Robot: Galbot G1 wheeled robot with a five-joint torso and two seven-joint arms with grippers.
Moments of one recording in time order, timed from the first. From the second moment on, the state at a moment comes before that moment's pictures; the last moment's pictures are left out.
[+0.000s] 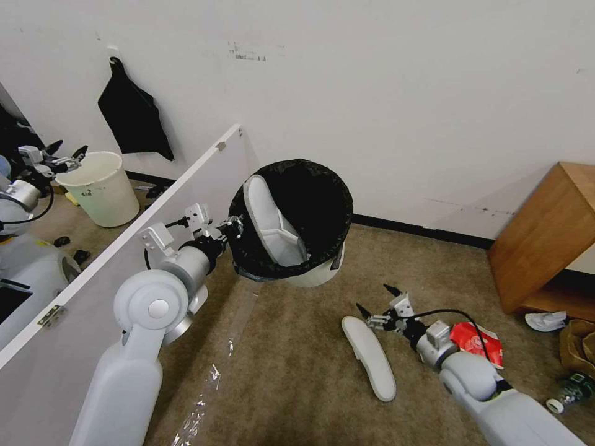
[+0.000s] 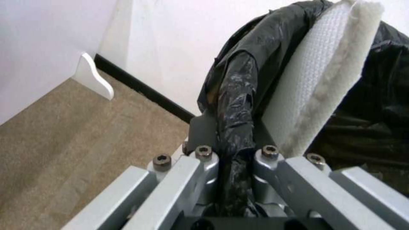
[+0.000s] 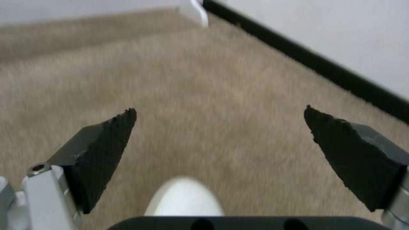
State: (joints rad) left arm 0.97 -1.26 -0.42 -2.13 -1.16 0.61 -0.49; right arm -1.15 0.90 0.11 1.52 0.35 0.12 -0.13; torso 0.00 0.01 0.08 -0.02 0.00
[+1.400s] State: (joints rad) left arm 0.99 -1.28 -0.42 -2.14 -1.14 0.61 -0.49; right arm -1.11 0.95 -0.15 1.39 0.22 -0.06 0.15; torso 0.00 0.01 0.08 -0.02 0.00
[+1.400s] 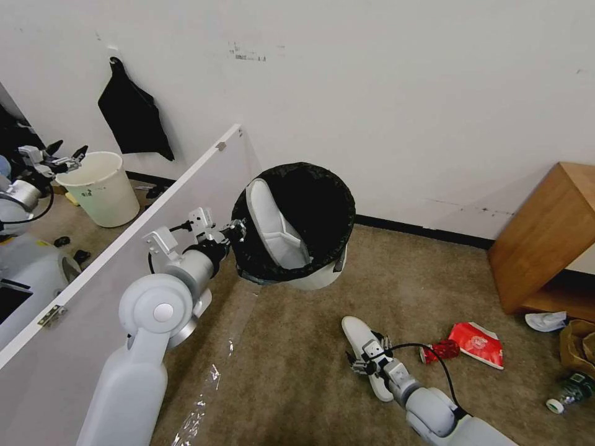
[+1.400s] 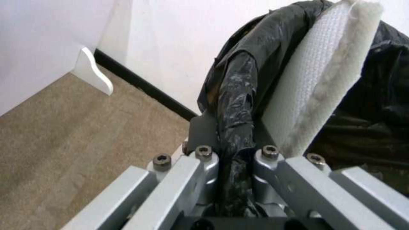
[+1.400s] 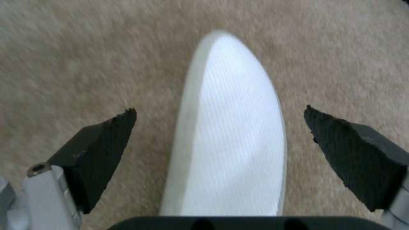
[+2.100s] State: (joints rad) left arm 0.99 -1.29 -0.42 -2.14 -1.14 0.61 -0.49; right arm -1.07 1.00 -0.19 1.30 0.17 -0.07 0.18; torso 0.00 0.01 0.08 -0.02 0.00
